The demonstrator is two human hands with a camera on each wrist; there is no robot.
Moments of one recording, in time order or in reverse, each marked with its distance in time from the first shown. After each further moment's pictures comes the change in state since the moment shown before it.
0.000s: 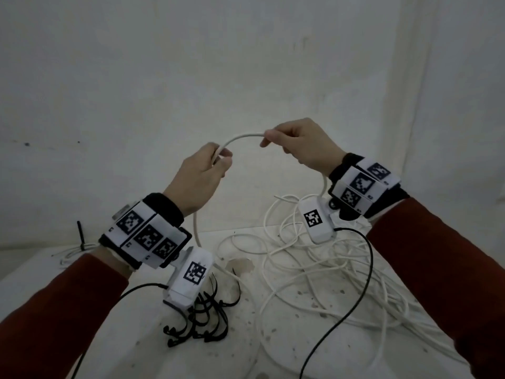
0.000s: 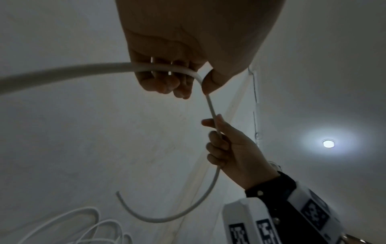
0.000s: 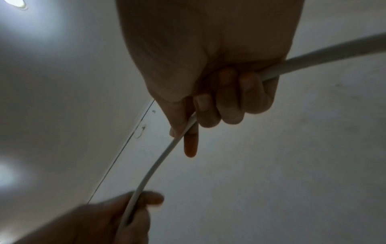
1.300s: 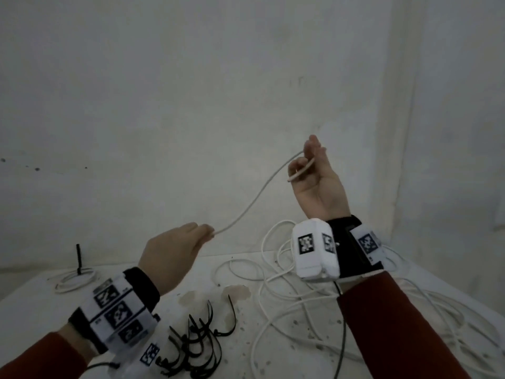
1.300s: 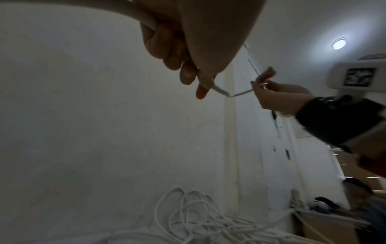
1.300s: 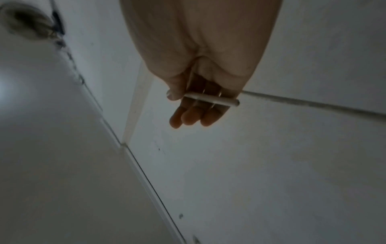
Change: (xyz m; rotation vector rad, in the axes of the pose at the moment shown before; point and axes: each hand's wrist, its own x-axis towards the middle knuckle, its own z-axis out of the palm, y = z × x) left_hand -0.065 -0.047 -0.011 0.784 -0.038 0.315; right_hand -0.025 -0.005 0.010 1.731 0.411 0.083
